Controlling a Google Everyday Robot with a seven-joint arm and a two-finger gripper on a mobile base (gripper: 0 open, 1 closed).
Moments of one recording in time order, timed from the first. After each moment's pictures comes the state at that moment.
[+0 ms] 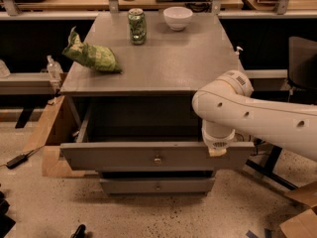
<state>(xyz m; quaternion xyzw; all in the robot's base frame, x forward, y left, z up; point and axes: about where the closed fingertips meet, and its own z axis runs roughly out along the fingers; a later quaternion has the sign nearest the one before) 0.525 -0.193 0.669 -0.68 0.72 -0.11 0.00</state>
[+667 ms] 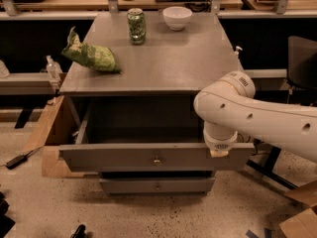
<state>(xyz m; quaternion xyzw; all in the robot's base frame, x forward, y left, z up) 0.512 -0.195 0.669 -0.68 0.73 -0.11 0.00</state>
